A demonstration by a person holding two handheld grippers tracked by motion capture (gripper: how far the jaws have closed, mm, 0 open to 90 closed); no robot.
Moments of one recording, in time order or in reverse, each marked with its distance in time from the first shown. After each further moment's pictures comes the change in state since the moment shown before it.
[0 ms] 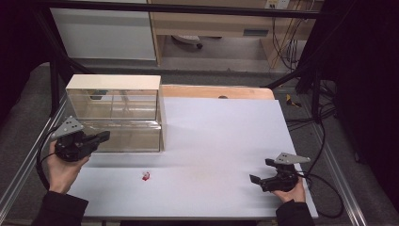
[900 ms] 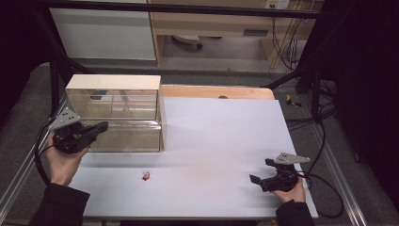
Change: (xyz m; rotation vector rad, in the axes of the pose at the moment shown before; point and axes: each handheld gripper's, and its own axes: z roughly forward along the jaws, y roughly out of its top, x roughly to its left) left arm 0.003 0.017 -0.003 -0.069 0.039 -0.011; right arm 0.000 0.000 0.000 0.002 -0.002 -0.004
